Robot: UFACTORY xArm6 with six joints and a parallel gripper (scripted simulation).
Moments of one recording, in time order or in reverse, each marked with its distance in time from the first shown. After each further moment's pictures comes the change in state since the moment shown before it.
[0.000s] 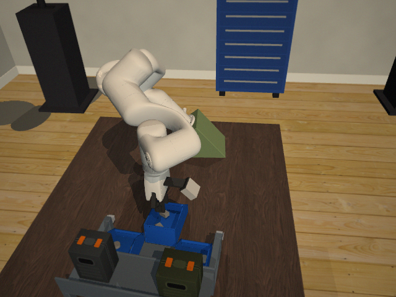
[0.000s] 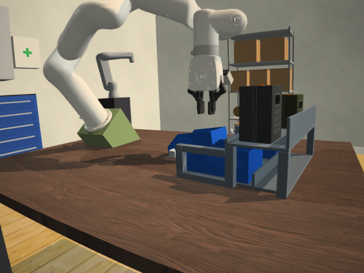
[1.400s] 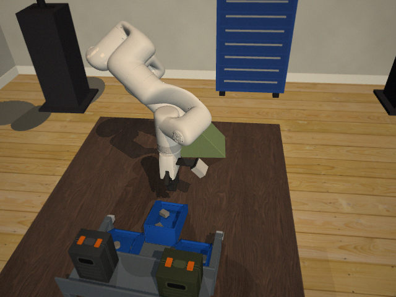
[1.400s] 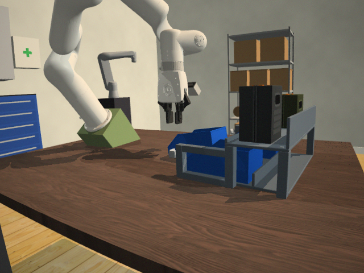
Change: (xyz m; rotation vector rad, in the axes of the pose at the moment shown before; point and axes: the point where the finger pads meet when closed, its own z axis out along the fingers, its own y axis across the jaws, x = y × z) arm 0.000 -0.126 0.038 -0.015 0.004 -0.001
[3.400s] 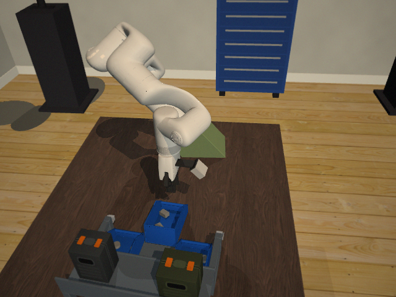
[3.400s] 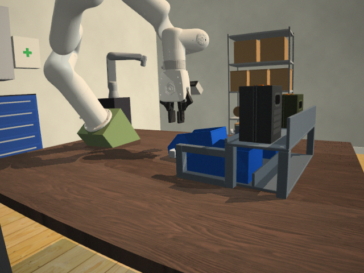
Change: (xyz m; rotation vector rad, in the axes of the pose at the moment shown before) arm 0.001 0.009 -0.003 -0.006 0.002 0.002
